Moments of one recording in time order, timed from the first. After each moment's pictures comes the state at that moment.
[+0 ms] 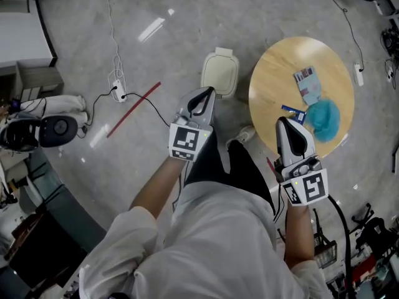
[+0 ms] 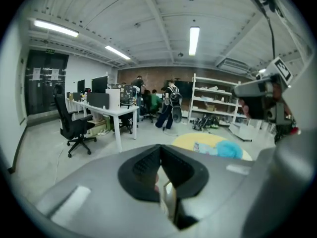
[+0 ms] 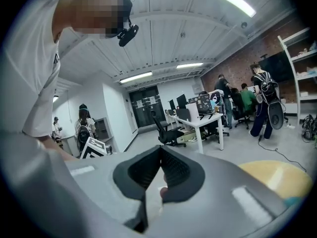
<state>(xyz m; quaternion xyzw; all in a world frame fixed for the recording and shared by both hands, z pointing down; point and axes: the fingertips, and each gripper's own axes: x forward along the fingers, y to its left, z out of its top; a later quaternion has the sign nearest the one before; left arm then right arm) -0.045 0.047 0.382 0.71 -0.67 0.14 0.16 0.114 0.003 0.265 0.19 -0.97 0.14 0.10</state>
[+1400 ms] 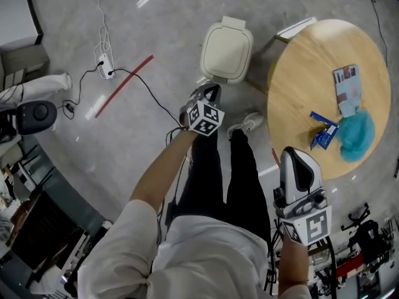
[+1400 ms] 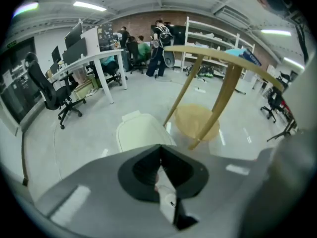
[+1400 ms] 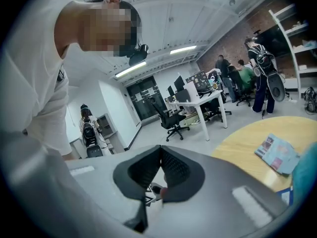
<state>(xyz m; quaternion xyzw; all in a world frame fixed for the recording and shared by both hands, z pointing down) -0.025 0.100 0.806 0.68 -0.56 0.35 0.31 0.102 0.032 0.430 0.16 -0.95 0.21 0.14</state>
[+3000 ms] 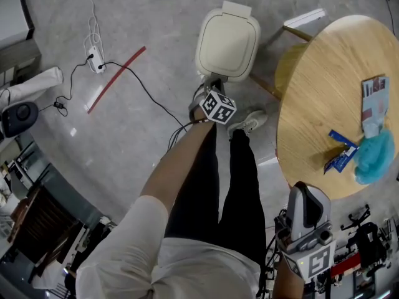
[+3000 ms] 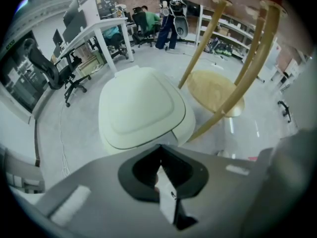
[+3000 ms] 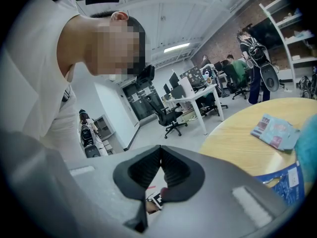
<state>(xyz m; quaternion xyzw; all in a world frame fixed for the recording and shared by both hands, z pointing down) -0.017 0.107 0.988 0.58 -0.57 0.43 0.39 0.124 0.031 0.494 0.17 -0.95 0.24 0.14</state>
